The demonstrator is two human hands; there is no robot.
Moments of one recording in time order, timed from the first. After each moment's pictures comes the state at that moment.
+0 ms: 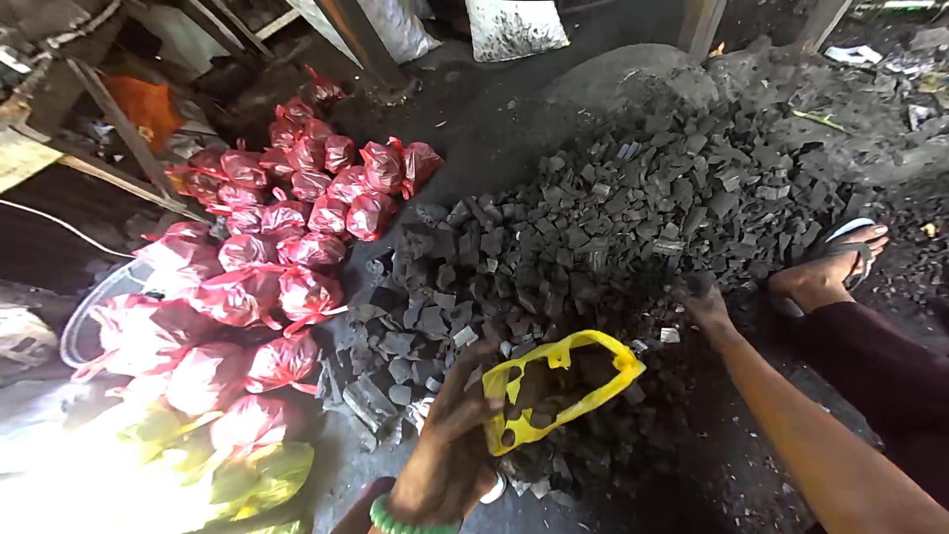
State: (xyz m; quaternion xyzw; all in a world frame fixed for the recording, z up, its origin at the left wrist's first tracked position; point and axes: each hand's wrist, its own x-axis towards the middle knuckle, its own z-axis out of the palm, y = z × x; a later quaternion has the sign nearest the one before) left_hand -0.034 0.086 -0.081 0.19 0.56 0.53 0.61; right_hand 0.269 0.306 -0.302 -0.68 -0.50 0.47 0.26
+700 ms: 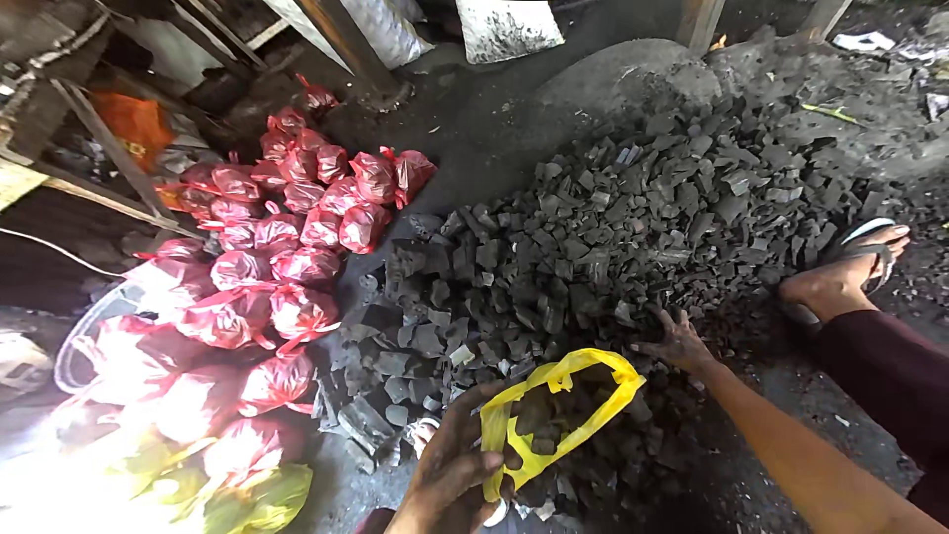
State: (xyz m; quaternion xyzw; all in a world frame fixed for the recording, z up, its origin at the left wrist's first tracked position) left_hand -0.040 0.085 -0.079 0.25 0.56 0.47 0.63; right_hand 0.247 0.282 -0.350 -0.64 -0.64 0.43 0.01
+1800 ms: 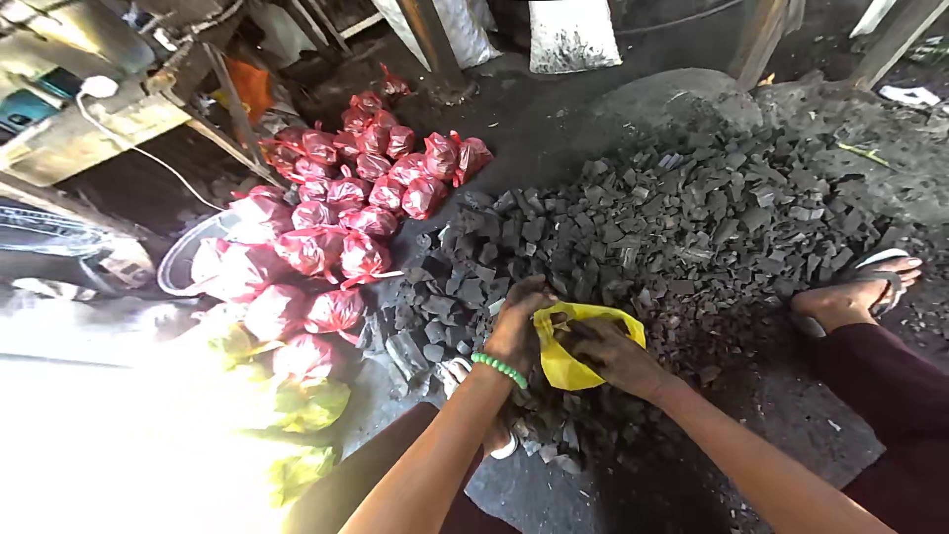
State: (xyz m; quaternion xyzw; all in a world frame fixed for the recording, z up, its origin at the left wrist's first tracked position) left_hand -0.015 0.121 -0.078 0.17 0.63 0.53 0.54; right_hand 0.152 0.173 -0.231 -0.22 -0.88 0.36 0.24
